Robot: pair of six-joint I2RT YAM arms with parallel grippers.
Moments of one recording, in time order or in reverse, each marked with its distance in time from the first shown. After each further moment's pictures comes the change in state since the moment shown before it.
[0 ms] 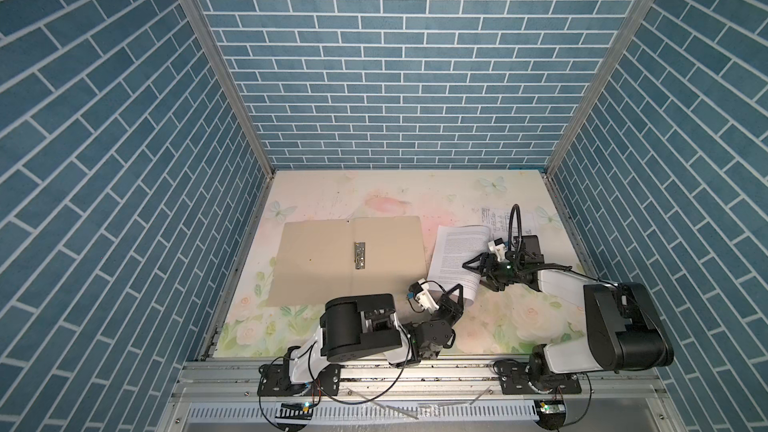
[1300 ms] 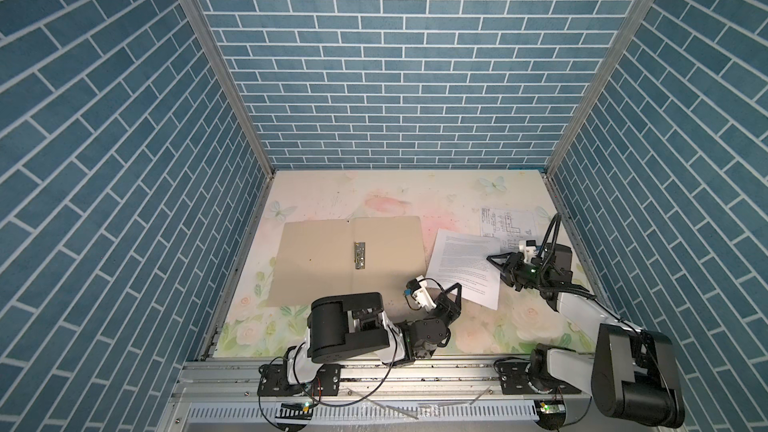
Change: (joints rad) left arm 0.001 -0.075 -0.057 -0.026 0.058 0.041; right arm -0.209 -0.229 -0.148 0.157 -0.036 0.215
